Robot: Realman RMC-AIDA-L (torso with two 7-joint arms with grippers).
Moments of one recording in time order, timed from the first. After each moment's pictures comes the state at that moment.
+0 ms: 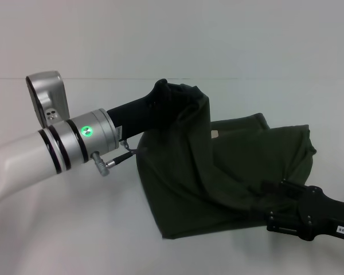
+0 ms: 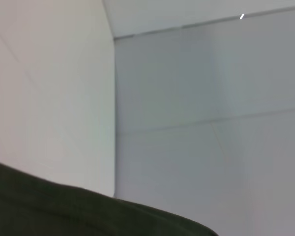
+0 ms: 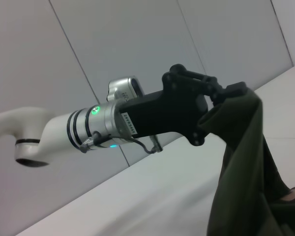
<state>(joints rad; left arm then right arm) -0.77 -2.17 0.63 0.32 1.69 1.25 -2.34 0.41 2.07 -0.55 -0.43 -1.97 -1.66 1.23</state>
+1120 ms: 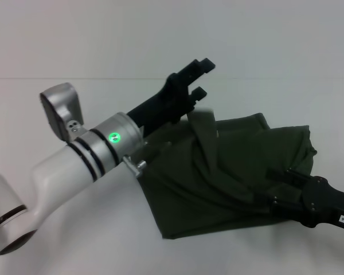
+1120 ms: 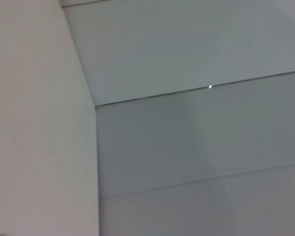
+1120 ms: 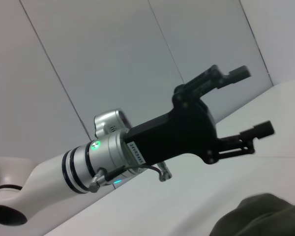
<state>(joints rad) -0.85 -2.18 0.63 0.00 1.31 1.15 -1.91 0.41 2.09 -0.48 -0.42 -1.96 -1.65 1.24</state>
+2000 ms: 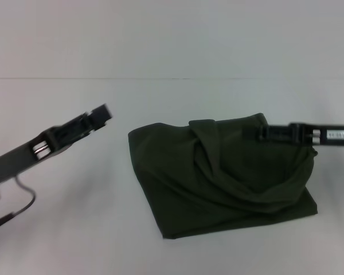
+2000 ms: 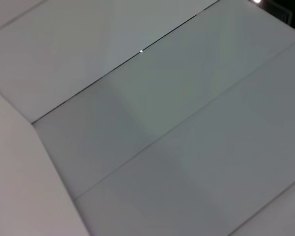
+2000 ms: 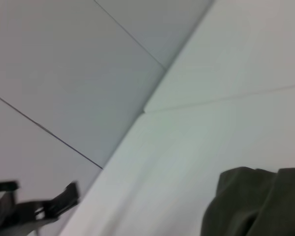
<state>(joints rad) -0.41 -2.02 0.82 0.41 1.41 1.63 -1.81 0.62 2.03 -0.64 -0.69 -2.05 -1.56 2.12</state>
